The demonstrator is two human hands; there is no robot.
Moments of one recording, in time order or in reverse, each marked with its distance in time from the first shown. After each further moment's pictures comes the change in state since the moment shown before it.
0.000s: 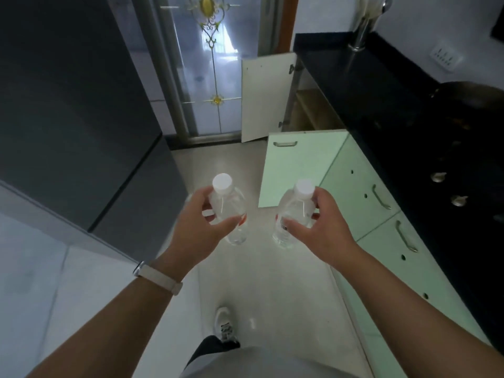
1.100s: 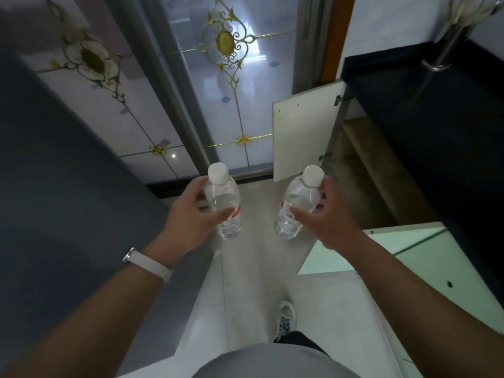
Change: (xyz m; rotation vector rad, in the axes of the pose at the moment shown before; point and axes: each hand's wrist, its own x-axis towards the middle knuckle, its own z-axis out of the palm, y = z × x) left_hand 0.482 0.002 -0.050 0.151 -0.021 -0.011; right_hand 0.492 -0.033 0.061 0.154 -0.062 -0.005
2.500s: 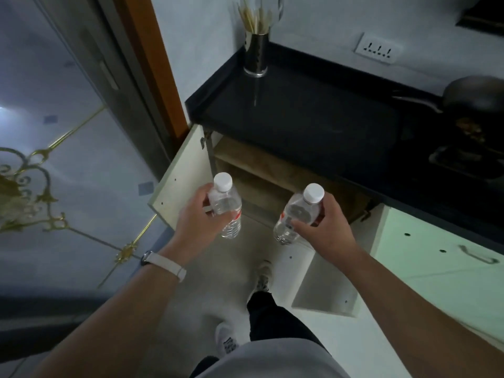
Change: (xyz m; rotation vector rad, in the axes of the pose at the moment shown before) left_hand 0.471 0.031 0.166 0.045 -0.803 0.302; right_hand 0.241 0.001 -0.012 -0.041 0.840 0.583
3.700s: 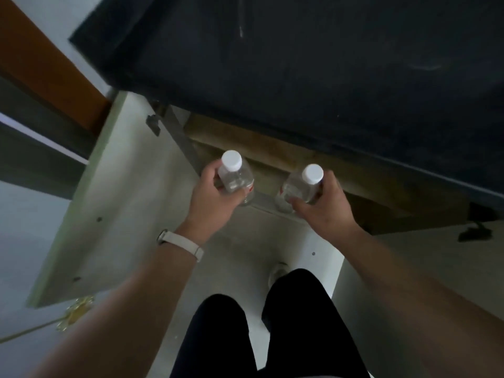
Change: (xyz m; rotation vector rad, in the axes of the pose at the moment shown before) left_hand 0.291 -0.177 0.161 -0.101 -0.122 -0.108; right_hand 0.280 0.178 0.153 -0.005 0.043 0.206
